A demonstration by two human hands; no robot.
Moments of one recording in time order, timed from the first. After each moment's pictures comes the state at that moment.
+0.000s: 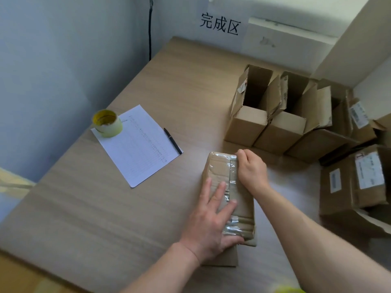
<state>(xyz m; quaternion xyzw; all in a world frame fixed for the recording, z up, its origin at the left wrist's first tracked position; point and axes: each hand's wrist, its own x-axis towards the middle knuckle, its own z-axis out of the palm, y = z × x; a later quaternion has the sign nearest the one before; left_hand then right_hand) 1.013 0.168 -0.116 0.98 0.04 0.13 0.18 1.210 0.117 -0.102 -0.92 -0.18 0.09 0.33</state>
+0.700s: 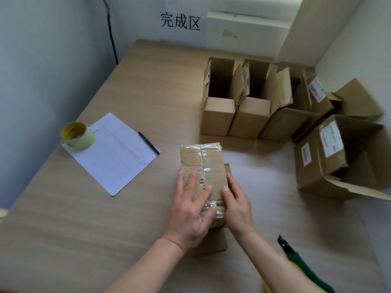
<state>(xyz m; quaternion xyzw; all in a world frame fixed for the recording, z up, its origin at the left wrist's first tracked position) 1.017 0.165 -0.121 0.94 0.07 0.21 0.25 1.097 0.041 -0.122 -0.75 -0.08 0.16 0.64</state>
